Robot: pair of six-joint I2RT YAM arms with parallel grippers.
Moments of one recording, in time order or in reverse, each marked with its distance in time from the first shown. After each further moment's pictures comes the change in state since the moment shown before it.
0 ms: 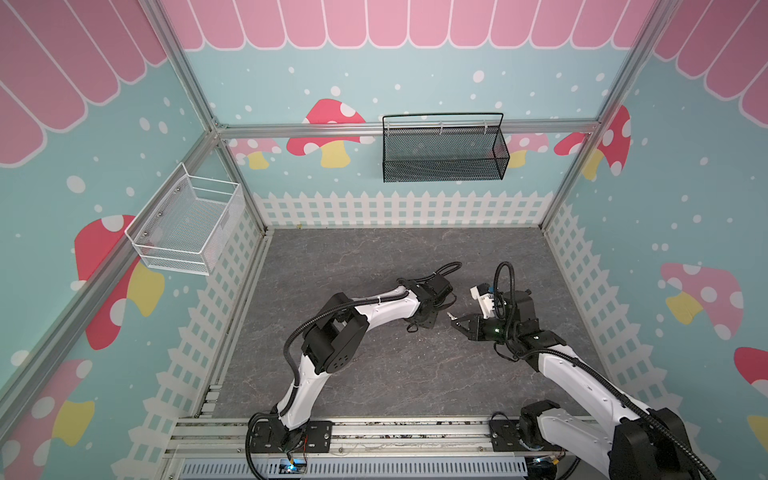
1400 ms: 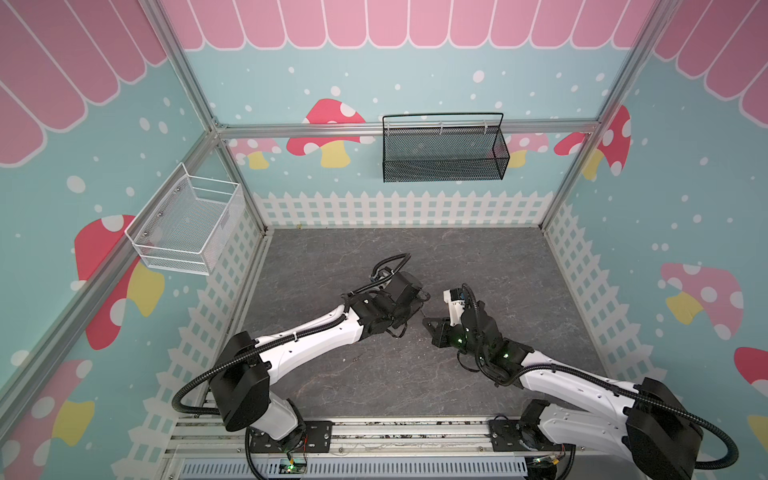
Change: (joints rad) left arm -0.026 -0.642 -0.449 0.308 -0.029 -0.966; right arm 0.529 0.060 -0.011 0.320 0.631 0.281
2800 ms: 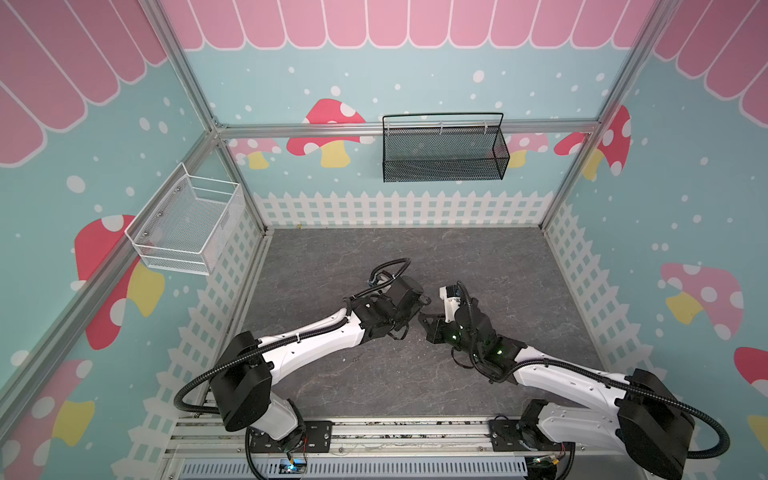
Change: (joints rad) left arm -0.019 0.000 -0.038 0.048 -0.048 -0.068; right arm 0.023 0.061 0.046 0.018 0.037 0.035
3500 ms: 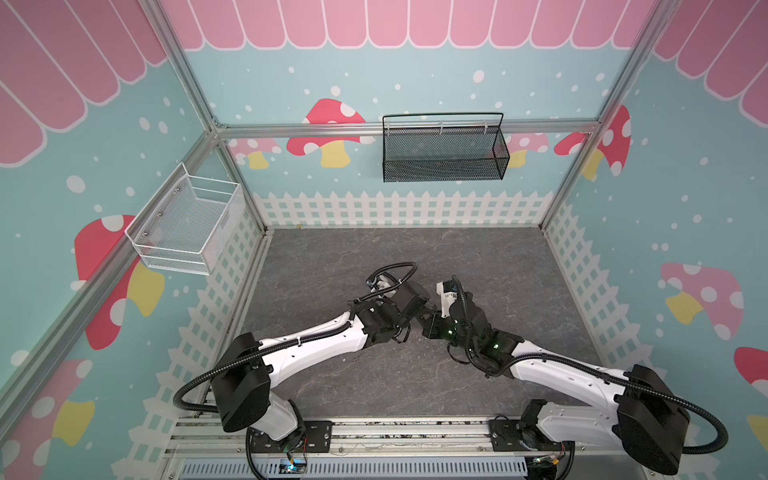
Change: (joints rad) left arm -0.056 0.000 0.021 -0.036 -0.171 0.005; right arm 0.013 0.032 0.087 -0.068 0.015 0.024
